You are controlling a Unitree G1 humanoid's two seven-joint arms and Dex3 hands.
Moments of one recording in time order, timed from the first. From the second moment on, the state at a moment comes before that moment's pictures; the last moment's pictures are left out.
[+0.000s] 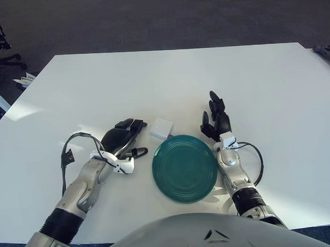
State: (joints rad) left arm 0.07 0.59 -0.35 -0.04 1.04 -0.05 -0.01; right arm -0.07 0.08 0.11 0.48 -0.18 -0.50 -0.28
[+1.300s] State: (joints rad) left arm -0.05 0.61 -0.37 0.01 1.11 -0.06 0.05; right arm -0.08 0.09 0.11 0.50 -0.17 -0.51 -0.27
